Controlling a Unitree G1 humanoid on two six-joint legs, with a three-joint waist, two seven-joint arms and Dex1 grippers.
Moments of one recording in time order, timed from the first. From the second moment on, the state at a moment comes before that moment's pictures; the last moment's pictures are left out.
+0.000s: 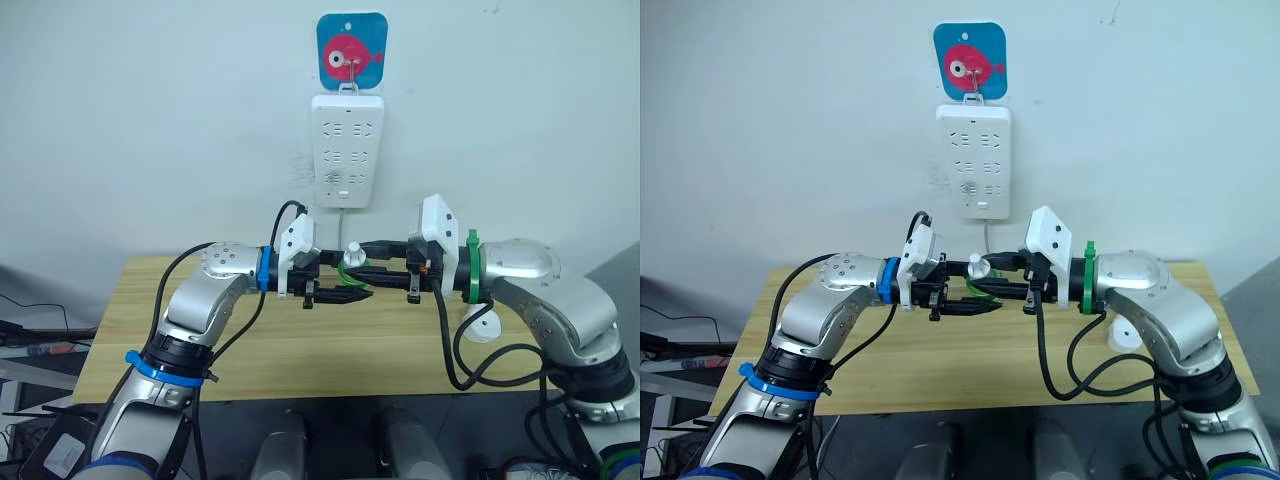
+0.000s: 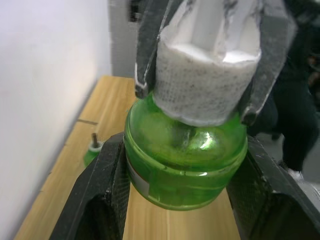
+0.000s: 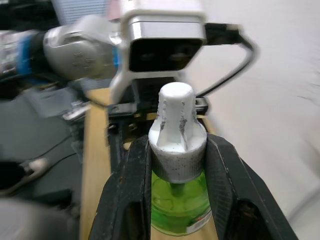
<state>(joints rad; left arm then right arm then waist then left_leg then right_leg) -0.56 0.50 -0.21 -0.05 -0.40 0.35 -1.25 -0.62 -0.62 0.22 -0.38 0.53 0.65 1.02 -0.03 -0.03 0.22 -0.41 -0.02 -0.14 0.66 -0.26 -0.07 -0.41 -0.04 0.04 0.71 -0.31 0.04</state>
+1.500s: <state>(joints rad) -0.44 0.54 -0.20 -0.17 -0.43 0.45 -1.14 -0.43 -0.56 0.26 -0.56 0.40 0.59 0.79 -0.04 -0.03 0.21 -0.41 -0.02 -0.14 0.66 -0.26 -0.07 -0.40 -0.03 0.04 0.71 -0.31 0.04</state>
